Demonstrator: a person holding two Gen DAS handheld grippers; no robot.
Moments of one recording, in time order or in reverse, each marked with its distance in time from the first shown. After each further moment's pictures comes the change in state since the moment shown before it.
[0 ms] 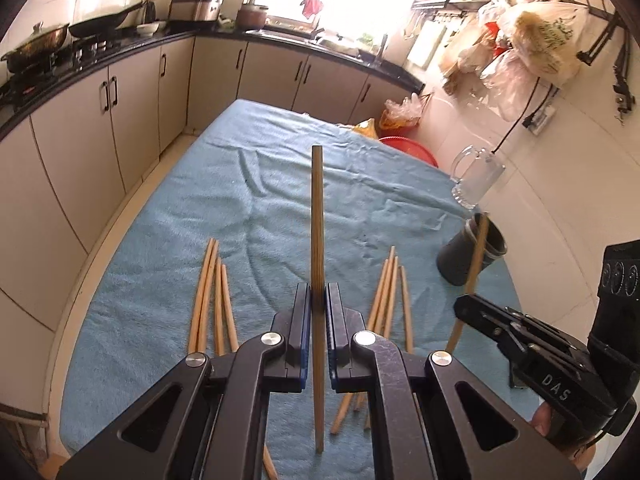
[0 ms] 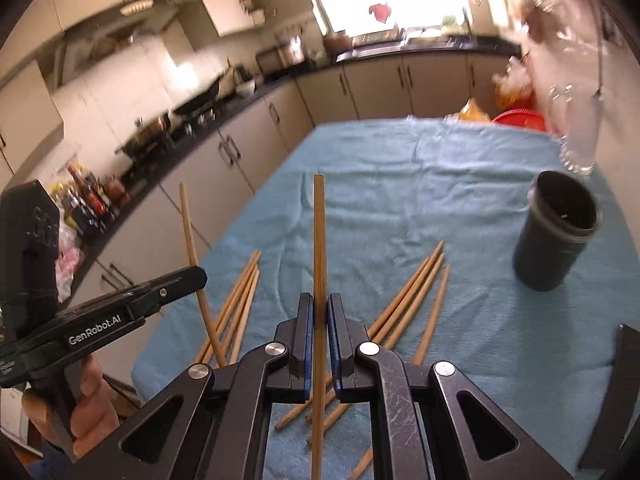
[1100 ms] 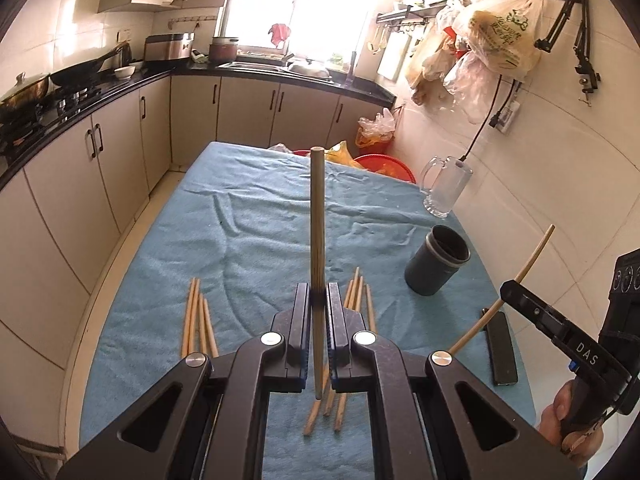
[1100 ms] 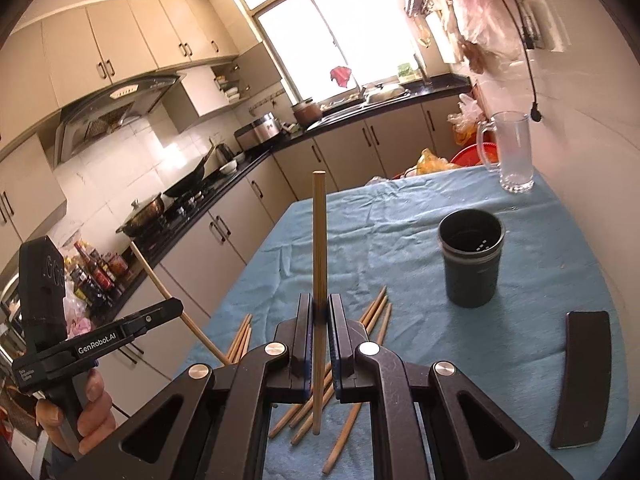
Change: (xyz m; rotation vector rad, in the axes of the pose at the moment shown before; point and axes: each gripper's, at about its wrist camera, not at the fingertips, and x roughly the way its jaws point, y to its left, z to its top) left arm -0.037 -0.047 0.013 0.113 -0.077 -0.019; right arm -0.095 -0.044 -0.006 0.123 -0.234 -0.025
